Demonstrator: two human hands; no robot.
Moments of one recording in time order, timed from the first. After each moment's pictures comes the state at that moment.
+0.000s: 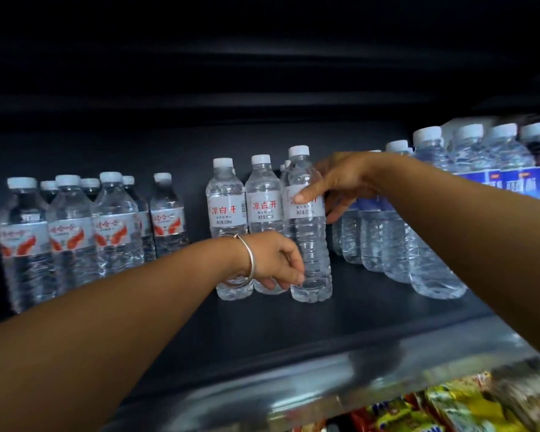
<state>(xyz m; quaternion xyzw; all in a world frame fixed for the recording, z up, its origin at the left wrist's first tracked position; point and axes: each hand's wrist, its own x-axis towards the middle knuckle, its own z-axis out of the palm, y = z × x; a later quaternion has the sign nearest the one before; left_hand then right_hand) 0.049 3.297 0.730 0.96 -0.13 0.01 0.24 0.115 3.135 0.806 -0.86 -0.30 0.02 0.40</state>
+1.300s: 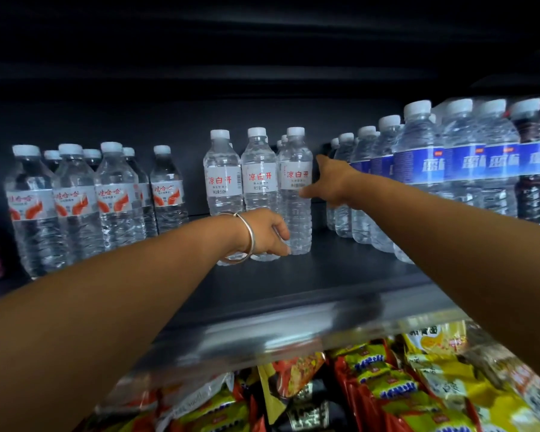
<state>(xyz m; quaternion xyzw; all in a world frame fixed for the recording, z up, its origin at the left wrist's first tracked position) 0.041 3.290 0.713 0.97 -0.05 0.09 0.21 0.104 3.144 0.755 -0.90 -0.24 -0.18 0.32</state>
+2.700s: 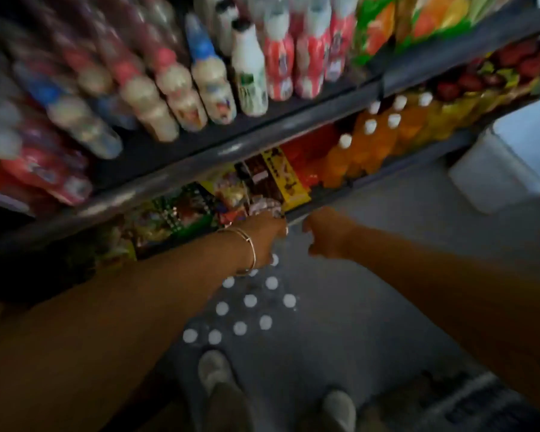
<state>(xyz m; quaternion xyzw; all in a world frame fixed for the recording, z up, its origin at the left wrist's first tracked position) -0.097 3.035 -0.054 0.92 -0.15 -0.34 0.09 -0.077 2.884 -0.058 -0.91 -0.16 0.37 0.07</state>
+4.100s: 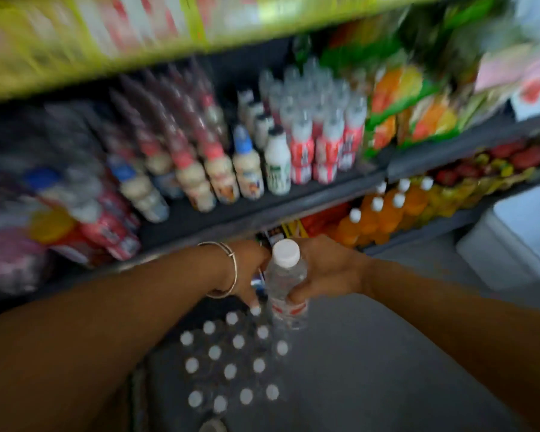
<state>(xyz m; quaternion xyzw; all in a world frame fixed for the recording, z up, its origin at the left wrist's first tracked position) -0.073 3.070 0.050 0.92 -0.17 -0.36 0.02 -0.063 2.902 0.045 -0.83 -0.31 0.33 0.32</state>
